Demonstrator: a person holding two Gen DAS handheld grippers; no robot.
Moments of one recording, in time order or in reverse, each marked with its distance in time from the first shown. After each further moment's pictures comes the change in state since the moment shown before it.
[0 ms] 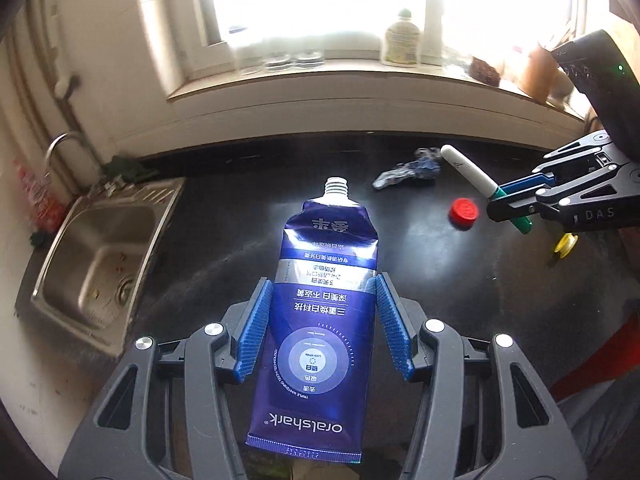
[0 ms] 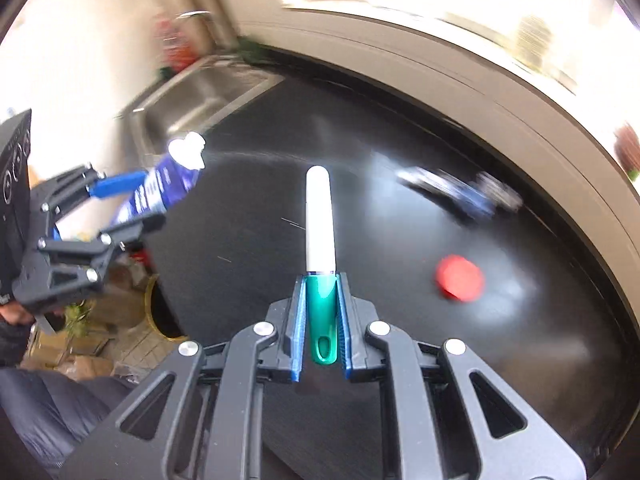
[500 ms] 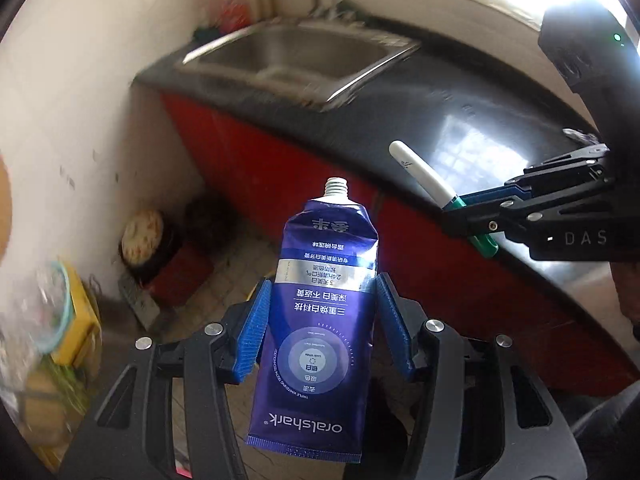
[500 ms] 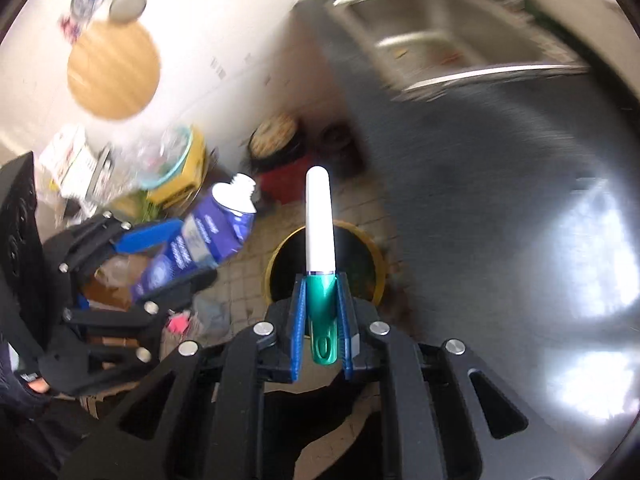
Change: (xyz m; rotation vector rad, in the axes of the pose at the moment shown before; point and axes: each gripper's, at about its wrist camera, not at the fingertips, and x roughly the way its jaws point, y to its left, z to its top) left arm -0.034 0.144 -0.261 -0.527 0.194 0.315; right arm 0.216 0.296 0.009 -0.367 0.238 0.356
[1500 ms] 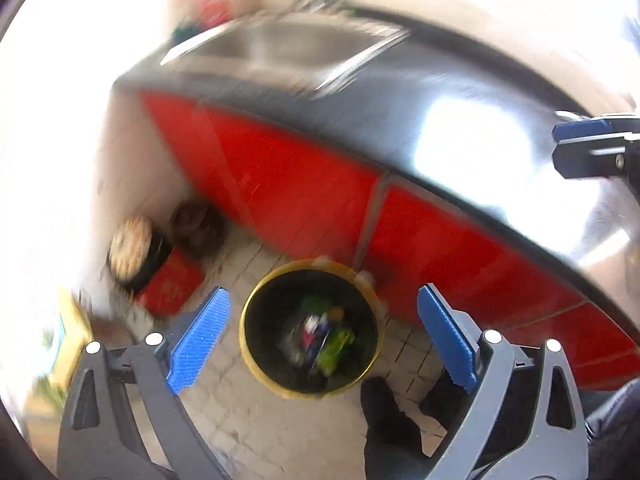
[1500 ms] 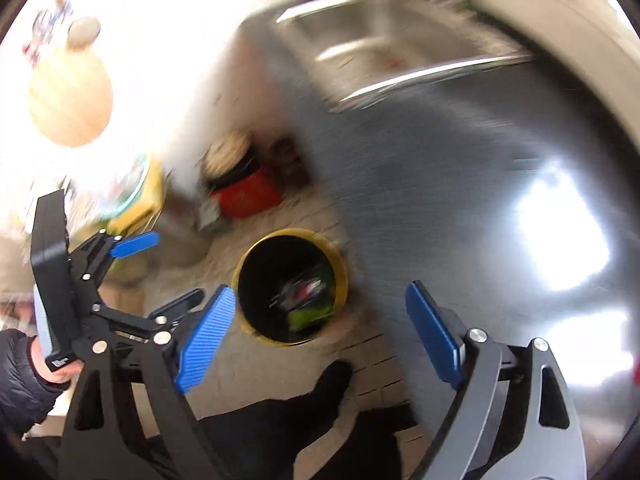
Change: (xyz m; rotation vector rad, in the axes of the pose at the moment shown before) left arm 0.010 -0.005 0.011 0.132 -0.043 -0.082; right arm -0.116 -0.027 -0.044 0.200 -0.171 -0.264
